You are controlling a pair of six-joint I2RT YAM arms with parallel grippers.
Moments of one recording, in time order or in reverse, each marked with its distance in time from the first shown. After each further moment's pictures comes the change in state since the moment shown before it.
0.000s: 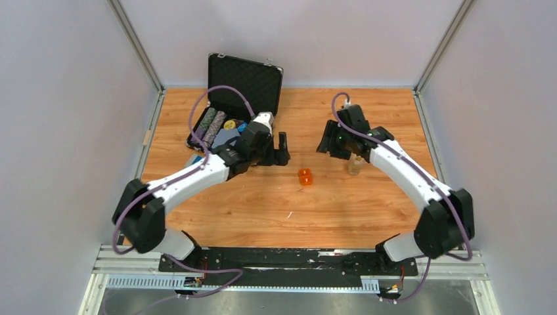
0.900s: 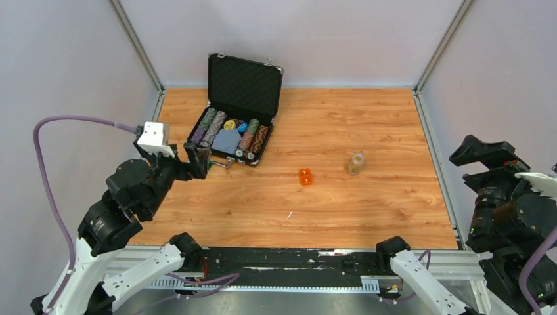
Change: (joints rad) left arm -0.001 -0.892 0.155 -0.522 -0.407 0.362; right arm -0.073 -0.885 0.377 -0.291 0.908 -0.266
